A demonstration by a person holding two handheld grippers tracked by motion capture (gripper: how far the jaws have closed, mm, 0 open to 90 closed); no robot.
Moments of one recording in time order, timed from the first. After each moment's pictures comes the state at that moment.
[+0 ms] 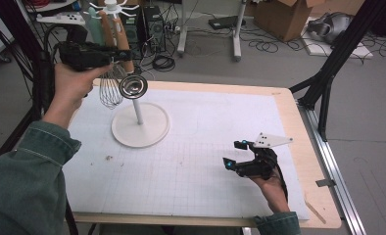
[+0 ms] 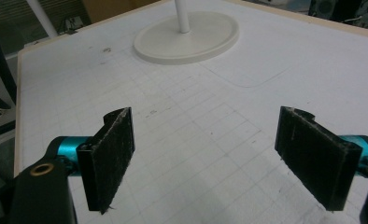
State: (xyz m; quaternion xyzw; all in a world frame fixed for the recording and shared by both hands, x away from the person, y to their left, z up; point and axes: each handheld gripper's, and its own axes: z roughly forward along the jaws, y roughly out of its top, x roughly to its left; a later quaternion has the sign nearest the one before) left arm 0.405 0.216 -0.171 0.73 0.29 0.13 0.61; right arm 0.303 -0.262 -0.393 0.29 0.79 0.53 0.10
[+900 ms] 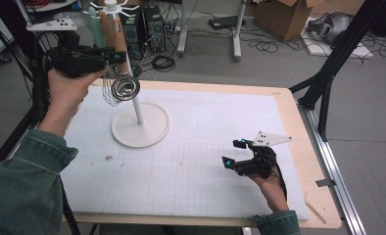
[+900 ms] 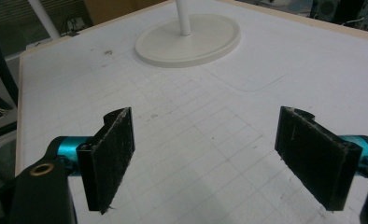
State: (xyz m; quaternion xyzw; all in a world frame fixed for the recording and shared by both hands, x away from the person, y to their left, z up) left arm 0.387 0.221 -0.173 0.72 0.30 0.17 0.61; right arm 0.306 -0.259 -0.391 0.29 0.79 0.53 0.10
